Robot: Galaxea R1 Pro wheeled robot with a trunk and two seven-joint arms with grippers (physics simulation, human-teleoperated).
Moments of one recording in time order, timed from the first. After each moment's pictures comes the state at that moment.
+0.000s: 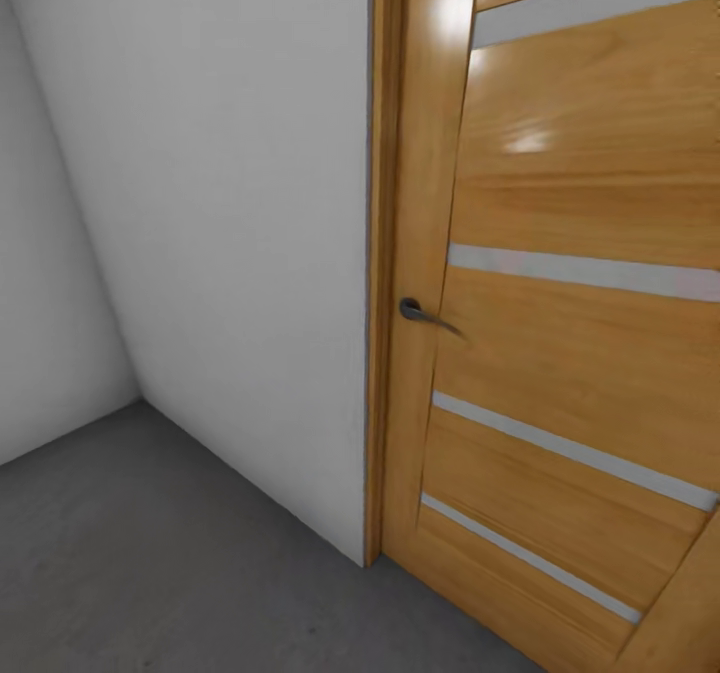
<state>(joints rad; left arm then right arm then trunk) 0.00 0.01 0.01 -0.06 0.03 -0.01 0.00 0.00 0.00 0.48 -0.01 -0.05 -0.07 0.00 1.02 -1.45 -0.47</state>
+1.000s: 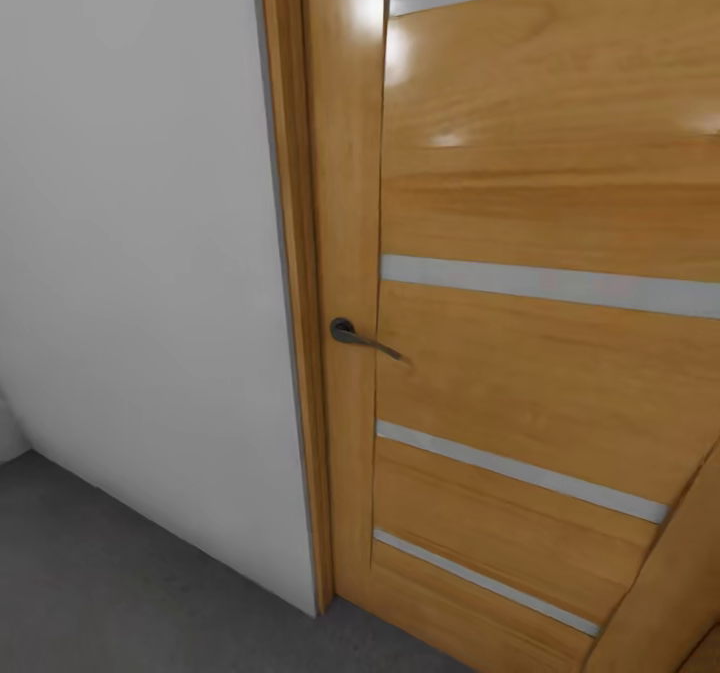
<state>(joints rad) 0.00 0.01 0.01 -0.06 0.03 -0.01 0.00 0.00 0.00 0.48 -0.01 -0.05 -0.07 0.00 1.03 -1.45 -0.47</state>
